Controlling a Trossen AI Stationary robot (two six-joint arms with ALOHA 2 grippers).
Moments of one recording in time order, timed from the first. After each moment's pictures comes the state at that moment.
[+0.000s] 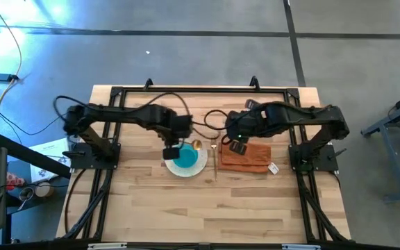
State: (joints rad) left arm 0.17 1.65 1.46 -1.19 -0.09 -0.04; right arm 0.13 1.65 1.91 -1.47 0.44 0.36
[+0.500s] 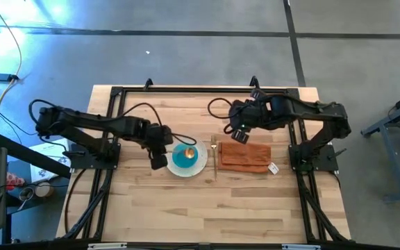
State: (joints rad) left arm 0.09 1.31 0.98 -0.86 -0.01 -0.33; right arm 0.08 1.63 1.94 -1.50 0.55 0.31
